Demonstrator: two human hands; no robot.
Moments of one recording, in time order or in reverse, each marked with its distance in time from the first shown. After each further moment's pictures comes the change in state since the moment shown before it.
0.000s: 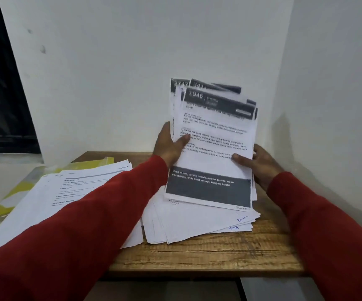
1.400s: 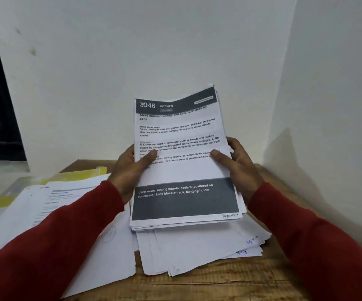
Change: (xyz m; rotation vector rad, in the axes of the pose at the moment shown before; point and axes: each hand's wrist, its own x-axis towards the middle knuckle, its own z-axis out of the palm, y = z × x) left_hand -0.015 -0.022 -0.073 -0.377 -0.045 -0.156; right_hand -0.012 -0.038 0.076 0.146 -0.080 -0.156
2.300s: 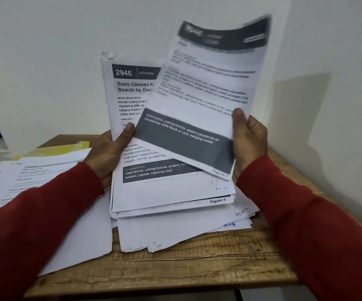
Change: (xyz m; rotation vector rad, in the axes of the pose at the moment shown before) left_hand -0.010 -0.024 0.002 -0.062 -0.026 -0.089; right_hand 0.006 0.029 -0.020 0.098 0.448 -0.072
